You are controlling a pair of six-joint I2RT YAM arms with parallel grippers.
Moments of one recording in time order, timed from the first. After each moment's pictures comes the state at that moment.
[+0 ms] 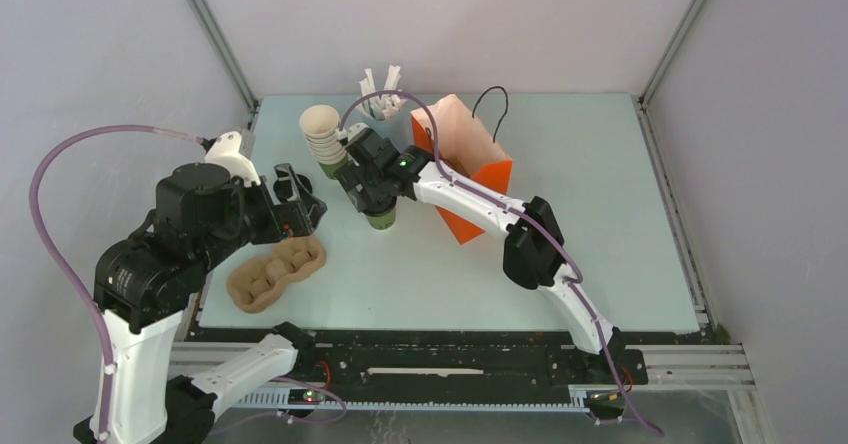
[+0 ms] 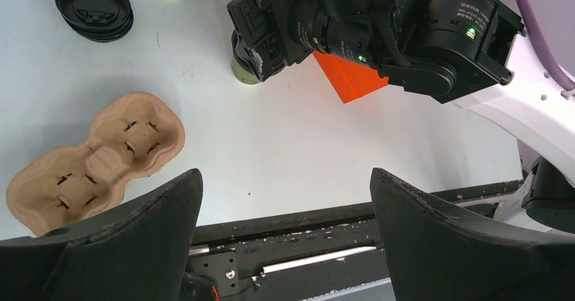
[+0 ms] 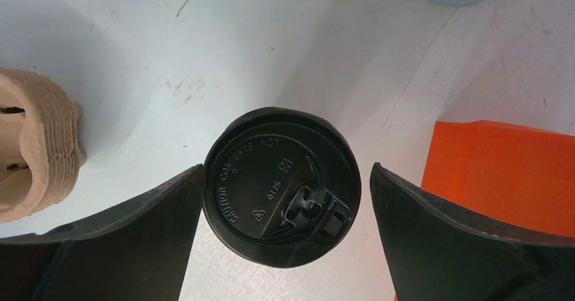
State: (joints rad) left arm -0.48 0.91 1.71 -1.36 -0.16 -0.49; right arm 0.95 2.33 2.27 -0.74 0.20 0.18
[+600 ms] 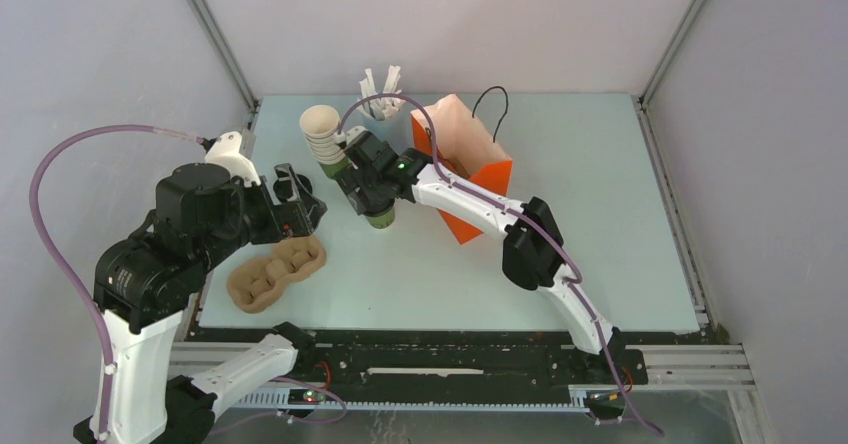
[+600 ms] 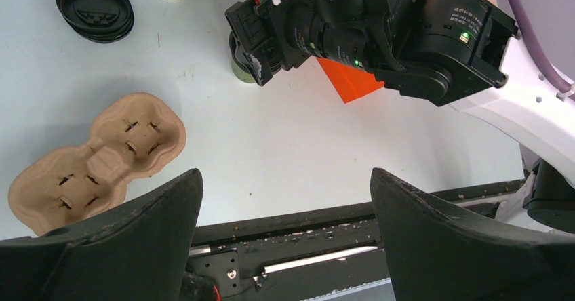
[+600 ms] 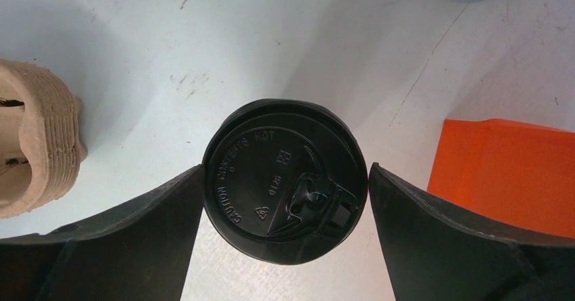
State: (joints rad) left arm -0.48 0.91 1.71 -1.36 -0.16 -0.49; right arm 0.95 2.34 2.26 -0.74 0.20 0.18
